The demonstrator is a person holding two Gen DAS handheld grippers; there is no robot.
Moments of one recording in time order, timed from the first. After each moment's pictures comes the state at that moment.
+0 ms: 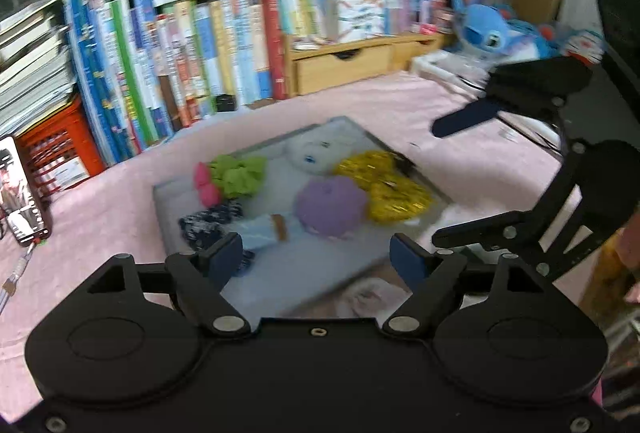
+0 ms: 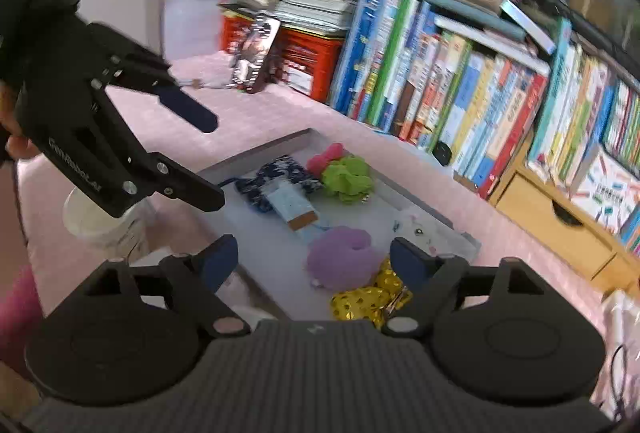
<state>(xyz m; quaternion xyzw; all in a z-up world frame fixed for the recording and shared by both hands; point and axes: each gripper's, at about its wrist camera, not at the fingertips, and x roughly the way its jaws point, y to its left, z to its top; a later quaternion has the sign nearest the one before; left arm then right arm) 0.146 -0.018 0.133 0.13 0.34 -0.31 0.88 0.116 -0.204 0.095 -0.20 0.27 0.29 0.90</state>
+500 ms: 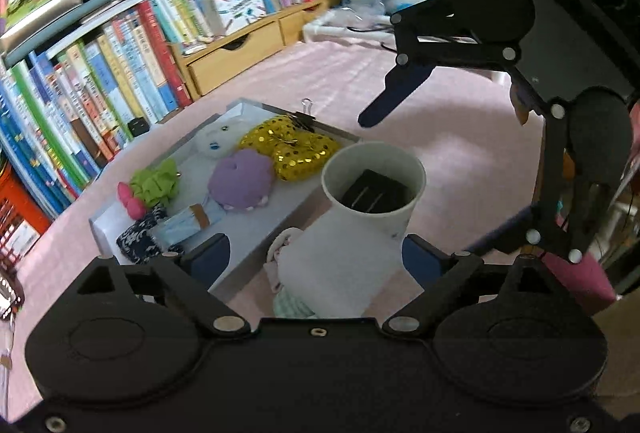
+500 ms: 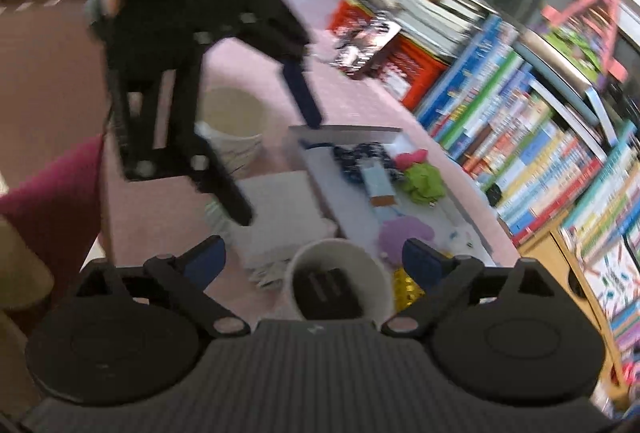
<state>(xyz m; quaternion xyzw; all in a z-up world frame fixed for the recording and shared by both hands) 0.083 -0.038 0.108 0.25 0.31 -0.42 0.82 0.030 -0.177 0.069 -0.35 0.23 0.37 0.83</state>
